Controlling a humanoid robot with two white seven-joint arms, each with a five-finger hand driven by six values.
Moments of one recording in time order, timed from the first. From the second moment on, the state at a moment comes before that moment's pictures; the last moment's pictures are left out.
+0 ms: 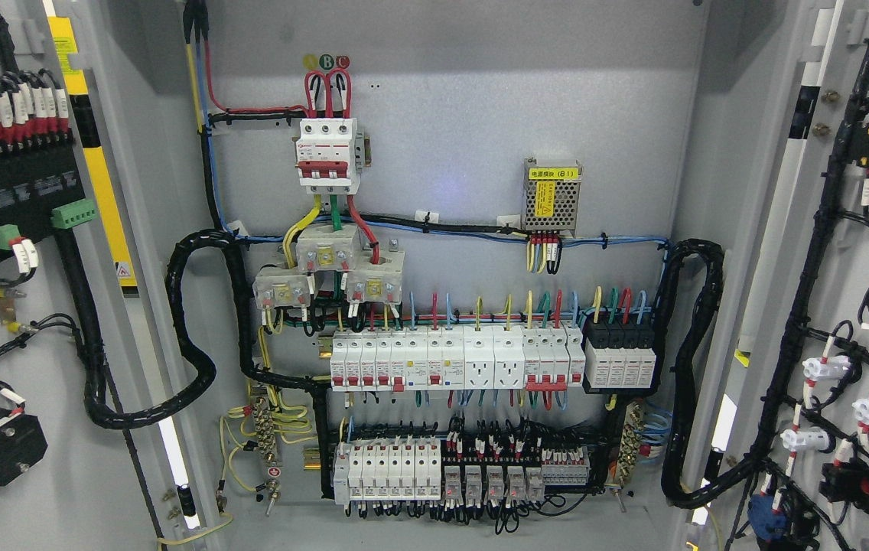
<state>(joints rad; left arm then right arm) 0.39 0.35 0.38 -1.72 0.62 -0.45 -0.42 0.36 -0.22 -0.27 -2.08 -0.60 -0.56 0.28</state>
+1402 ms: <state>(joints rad) 0.27 0.40 0.50 -1.56 0.72 -0.37 -0.53 0.39 -0.22 -0.34 -2.08 -0.65 -0.56 0.28</state>
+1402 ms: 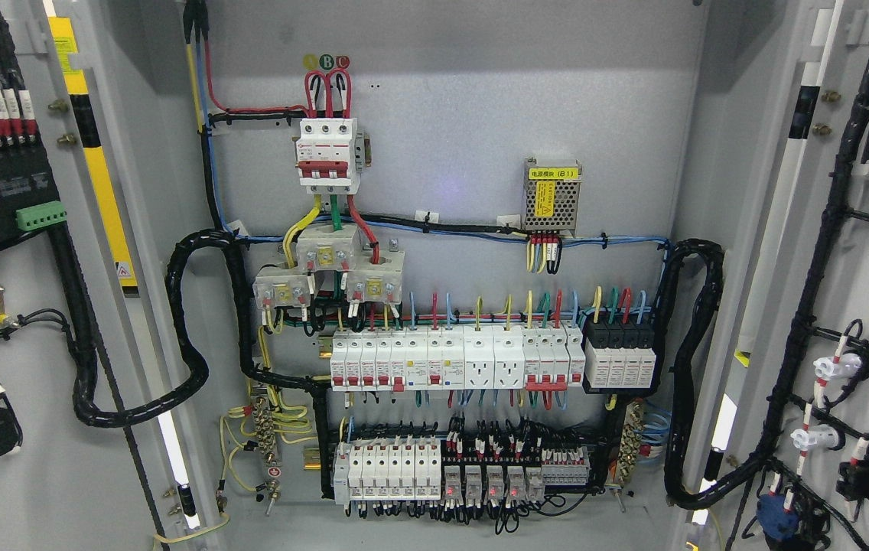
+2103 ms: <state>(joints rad) 0.20 0.42 0.51 -1.48 0.72 -0.31 -0.57 0.40 -0.22 -0.36 -2.08 -0.66 -0.56 0.28</state>
